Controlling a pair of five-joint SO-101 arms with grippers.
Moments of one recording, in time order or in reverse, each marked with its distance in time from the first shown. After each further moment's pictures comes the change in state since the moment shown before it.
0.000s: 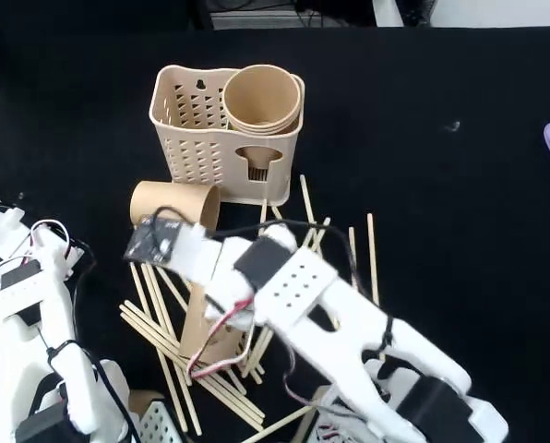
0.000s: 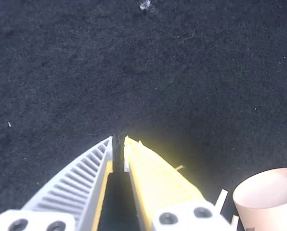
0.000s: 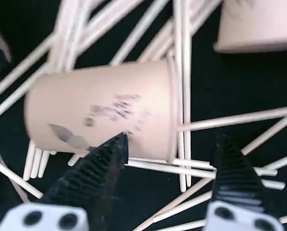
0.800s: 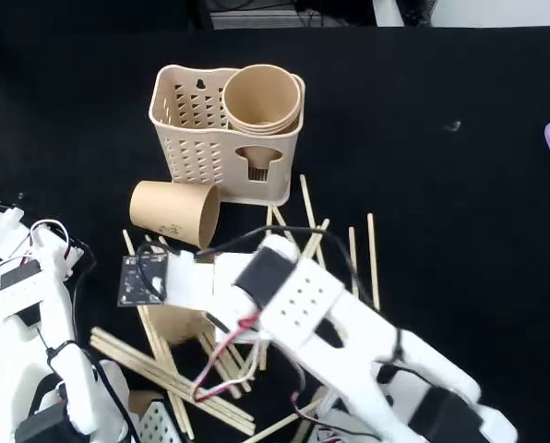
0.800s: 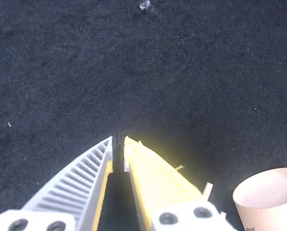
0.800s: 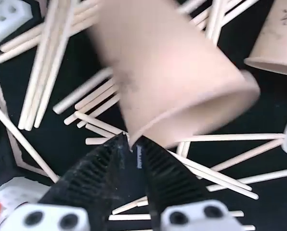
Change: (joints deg) left arm 0.0 0.0 0.0 0.0 0.0; right arm -4.5 -6.4 -1.7 7.7 12.6
